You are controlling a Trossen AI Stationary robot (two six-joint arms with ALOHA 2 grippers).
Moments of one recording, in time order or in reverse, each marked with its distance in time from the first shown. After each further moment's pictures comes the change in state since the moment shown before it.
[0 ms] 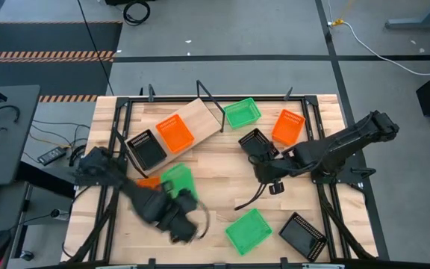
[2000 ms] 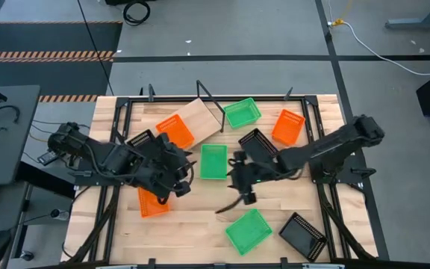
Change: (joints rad) left arm 0.122 -0.435 -0.310 0.500 -0.614 0.432; right arm -0.031 0.215 0.053 0.555 -0.113 -0.080
